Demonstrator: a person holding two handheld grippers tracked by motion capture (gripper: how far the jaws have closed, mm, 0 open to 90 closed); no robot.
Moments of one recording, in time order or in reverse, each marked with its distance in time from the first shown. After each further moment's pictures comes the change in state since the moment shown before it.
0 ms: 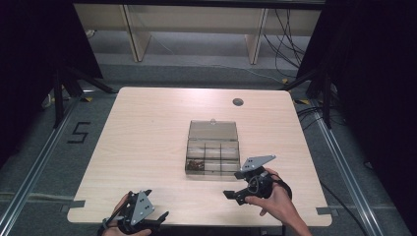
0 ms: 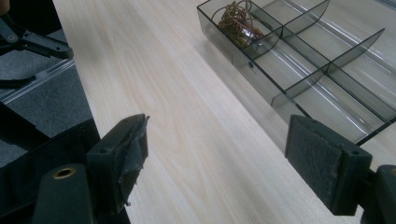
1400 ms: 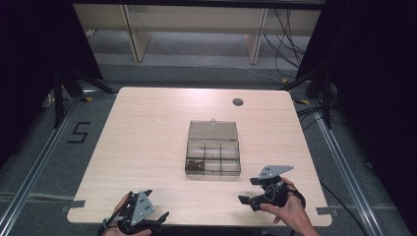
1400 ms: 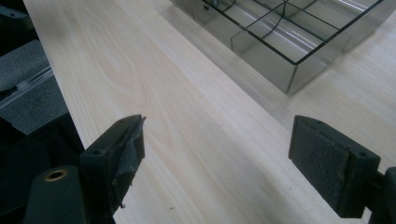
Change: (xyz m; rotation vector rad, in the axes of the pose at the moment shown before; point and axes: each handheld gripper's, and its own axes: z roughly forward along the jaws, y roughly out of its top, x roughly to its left) left arm -0.001 0.000 0.000 -0.002 -0.002 0.005; right arm -0.018 -0.050 -0.012 -0.022 -0.055 0.080
